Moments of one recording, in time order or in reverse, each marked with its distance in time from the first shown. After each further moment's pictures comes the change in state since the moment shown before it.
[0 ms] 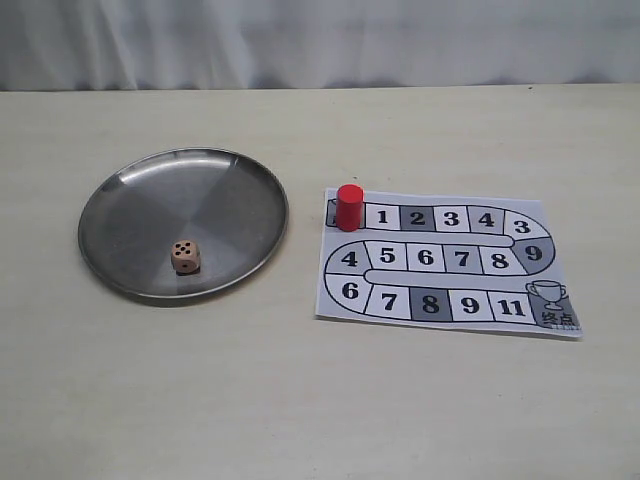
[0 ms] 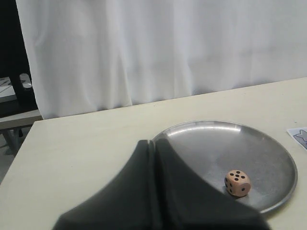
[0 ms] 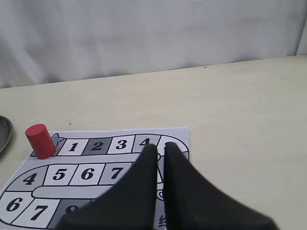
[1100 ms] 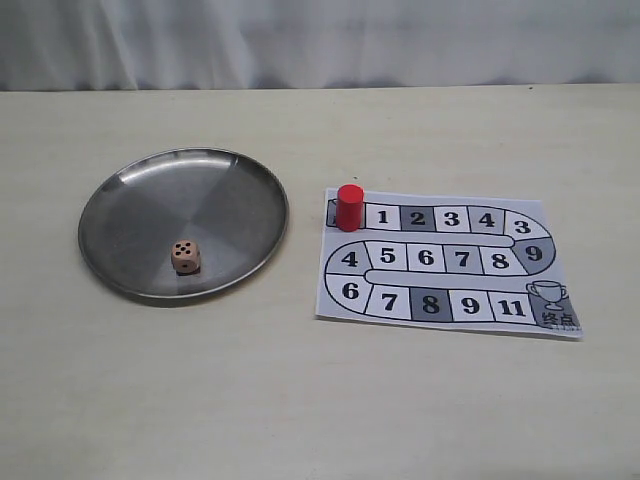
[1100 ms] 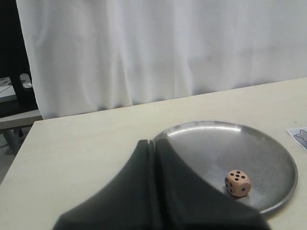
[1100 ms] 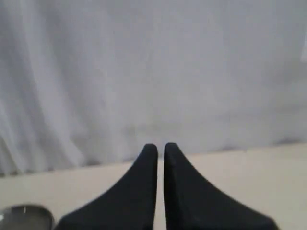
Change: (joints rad) left arm 0.000 0.000 0.000 0.000 0.000 0.000; right arm 0.000 0.335 -0.214 -0.398 -0.397 0.475
